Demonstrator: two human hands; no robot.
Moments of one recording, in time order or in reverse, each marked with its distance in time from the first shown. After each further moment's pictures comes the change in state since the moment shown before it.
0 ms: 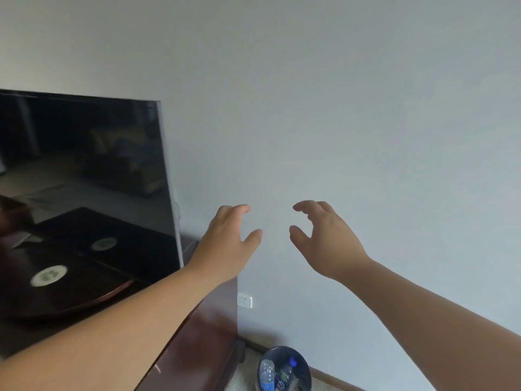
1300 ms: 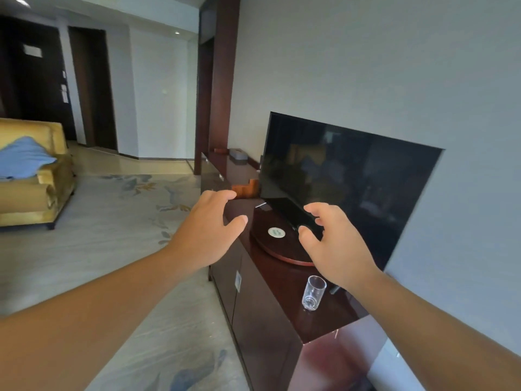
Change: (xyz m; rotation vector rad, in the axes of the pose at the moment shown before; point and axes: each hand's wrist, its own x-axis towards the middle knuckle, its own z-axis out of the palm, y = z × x) left_hand -0.349 -0.078 -0.361 0.313 0.472 -0.514; right_hand -0.145 -0.380 0.093 0.341 -0.229 -0.553
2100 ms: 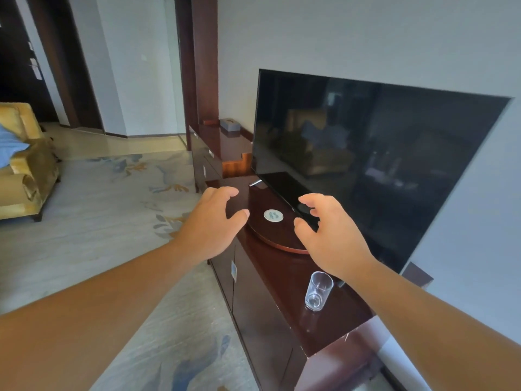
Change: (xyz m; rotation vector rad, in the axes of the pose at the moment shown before) left_hand 0.119 -0.054 0.127 -0.012 -0.119 -0.067; right_hand 0.086 0.111 0.080 0.056 -0.061 0.091
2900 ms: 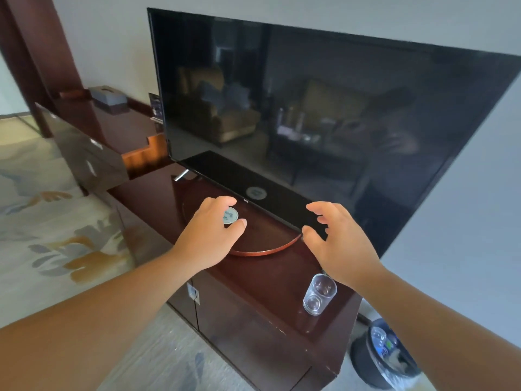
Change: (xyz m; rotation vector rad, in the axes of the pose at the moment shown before) left_hand 0.192 -0.105 0.093 -0.160 -0.385 0.257; right_hand 0.082 0.040 0.090 -0.211 0.132 0.454
